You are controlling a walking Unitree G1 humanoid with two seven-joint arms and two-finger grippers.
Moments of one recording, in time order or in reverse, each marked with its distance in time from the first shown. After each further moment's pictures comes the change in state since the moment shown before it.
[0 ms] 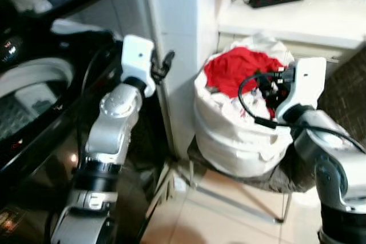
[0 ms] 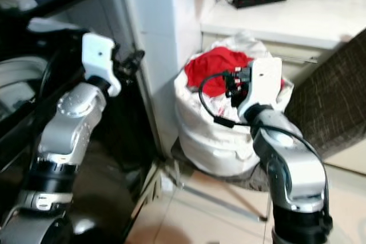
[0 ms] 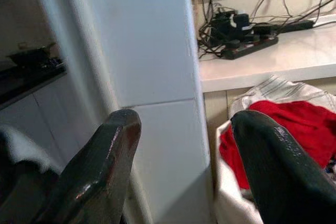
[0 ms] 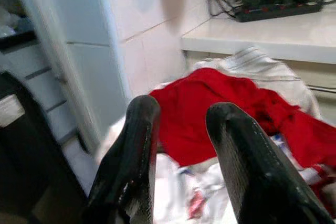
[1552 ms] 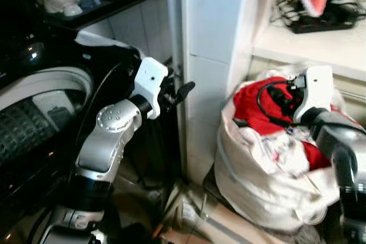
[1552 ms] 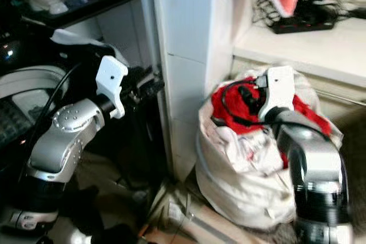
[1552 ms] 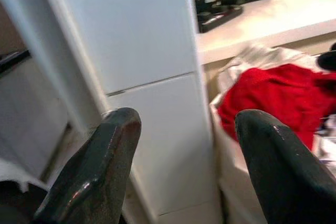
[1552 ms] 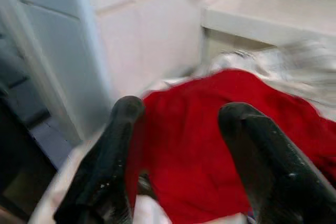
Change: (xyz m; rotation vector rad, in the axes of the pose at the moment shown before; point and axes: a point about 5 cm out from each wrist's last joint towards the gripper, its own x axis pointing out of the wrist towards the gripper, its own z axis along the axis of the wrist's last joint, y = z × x) left arm -0.027 -0.017 -0.014 0.036 0.097 -0.361; right arm 0.021 -0.058 -0.033 -0.027 0.218 -0.003
